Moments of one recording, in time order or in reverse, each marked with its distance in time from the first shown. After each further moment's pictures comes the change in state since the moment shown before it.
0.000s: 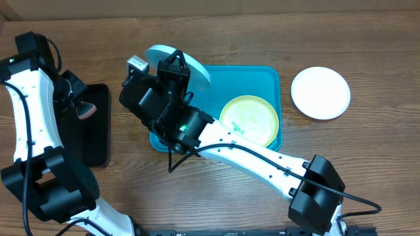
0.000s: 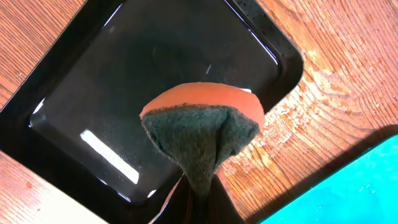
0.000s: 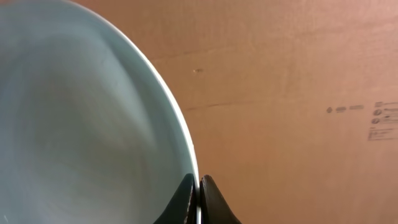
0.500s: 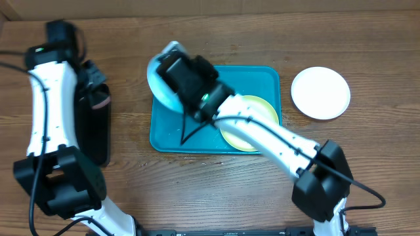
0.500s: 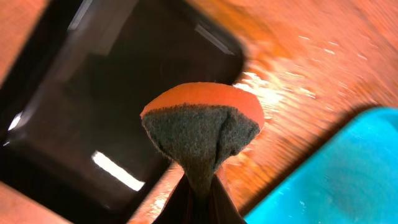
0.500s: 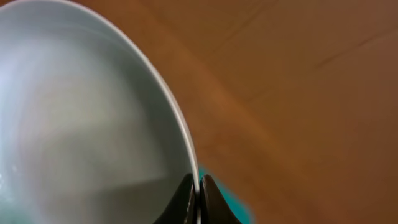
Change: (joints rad) left arm -0.111 0.000 0.015 0.023 -0.043 0.000; right arm -0.150 0.003 -0.002 -0.271 -0.418 0.657
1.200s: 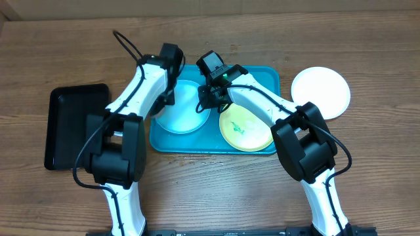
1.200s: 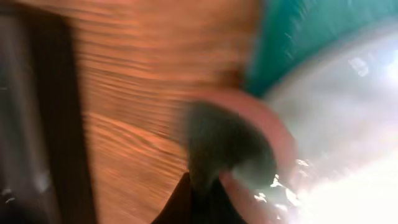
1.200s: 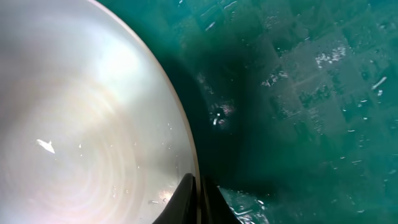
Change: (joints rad) left arm -0.497 0.224 -0.146 0.157 -0.377 0.112; right arm -0.282 0.268 -0.058 -0.137 -0.807 0.601
